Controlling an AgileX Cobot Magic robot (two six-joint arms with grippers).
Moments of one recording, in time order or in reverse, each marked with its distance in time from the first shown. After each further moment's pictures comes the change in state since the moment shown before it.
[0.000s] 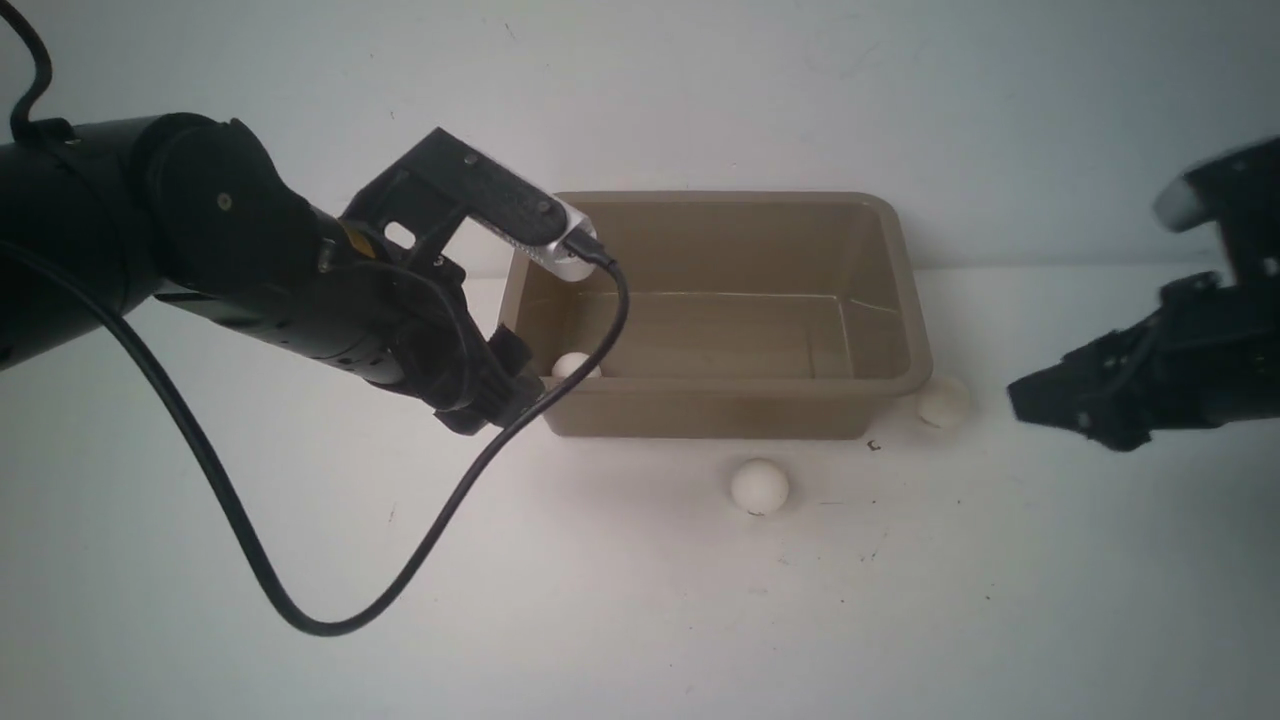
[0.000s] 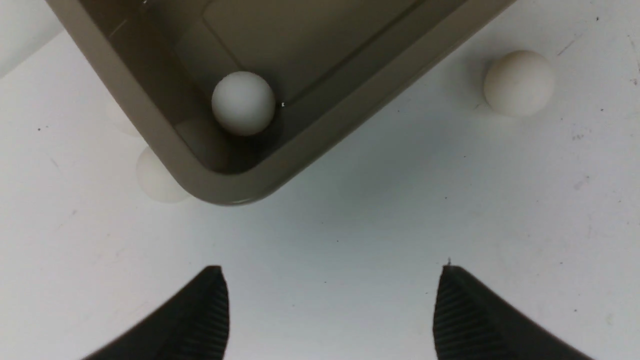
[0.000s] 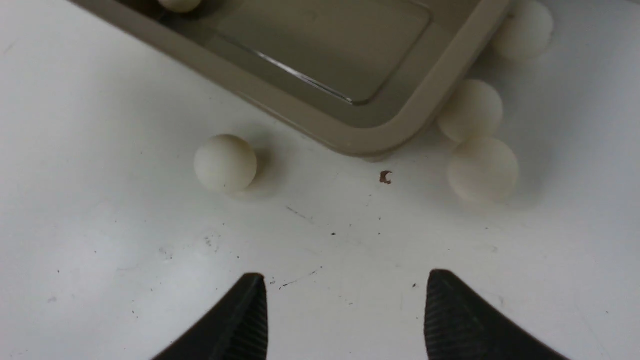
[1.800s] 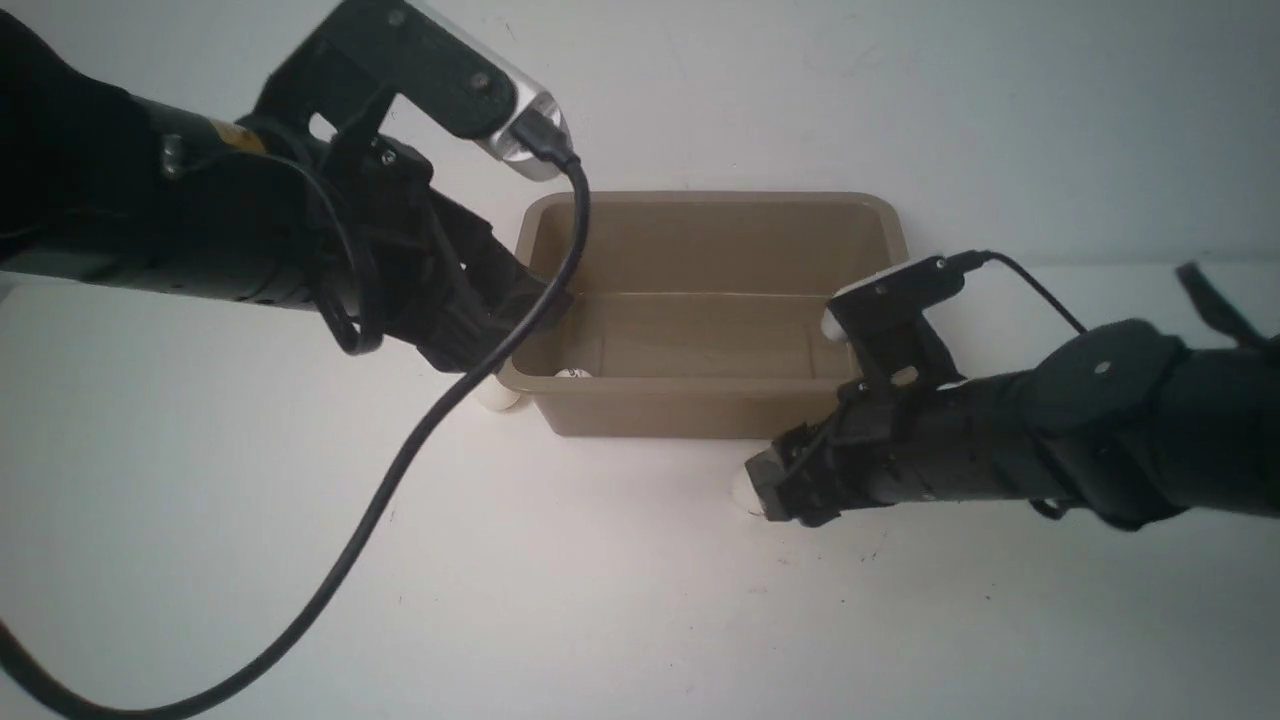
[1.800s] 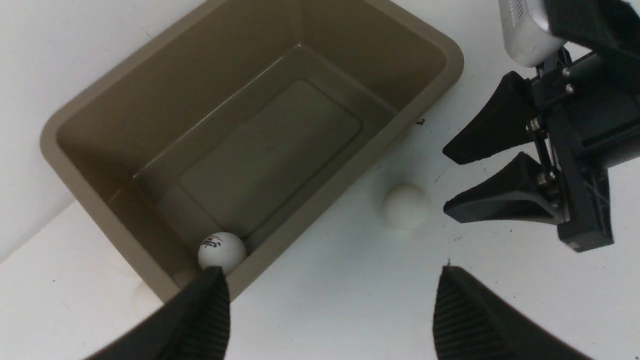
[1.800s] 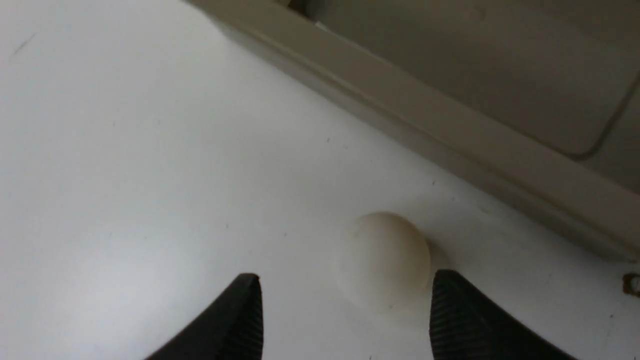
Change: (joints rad) right arm 0.502 0.270 -0.008 0.297 -0.534 0.005; left arm 0.000 -0.228 0.000 -0.223 0.025 0.245
